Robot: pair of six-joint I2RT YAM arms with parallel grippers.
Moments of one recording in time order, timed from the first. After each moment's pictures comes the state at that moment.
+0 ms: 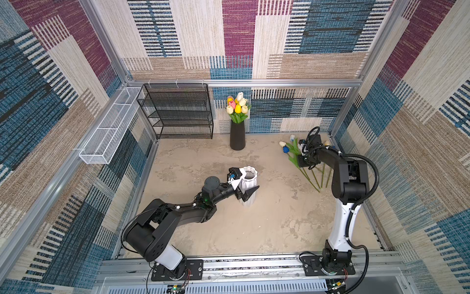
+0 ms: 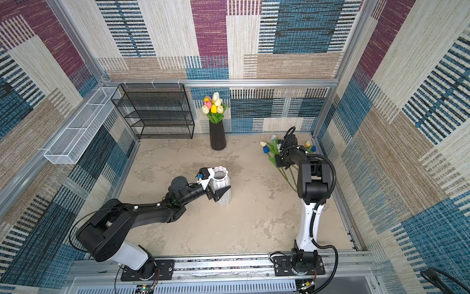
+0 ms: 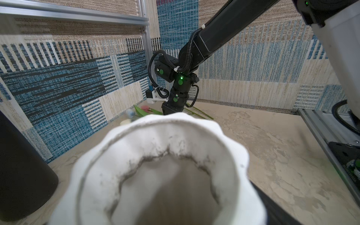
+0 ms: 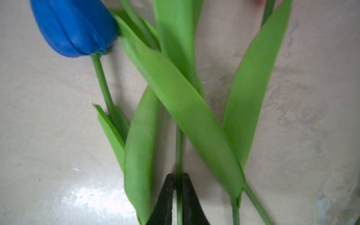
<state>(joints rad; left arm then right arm) -0.61 1.54 0.56 1.01 0.47 0.10 -0.05 2.13 1.55 -0.53 -0.08 -0.18</state>
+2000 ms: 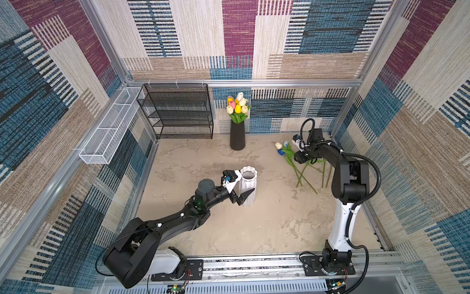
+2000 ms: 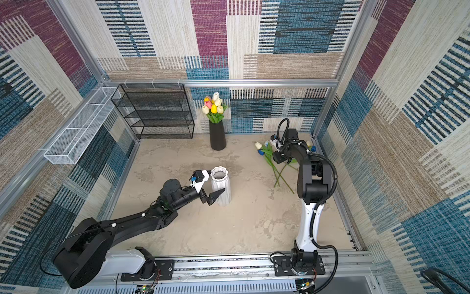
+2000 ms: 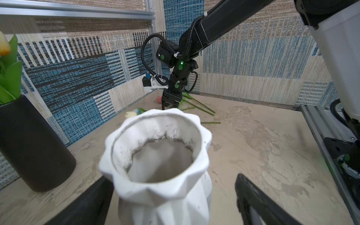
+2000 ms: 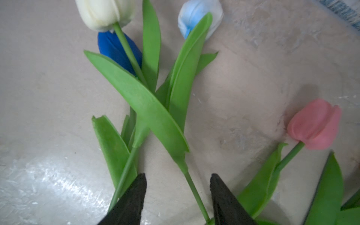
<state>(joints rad) -0.61 1.32 0.50 0.78 0.42 0.13 -0.05 2.15 1.67 -0.59 -0.17 -0.55</state>
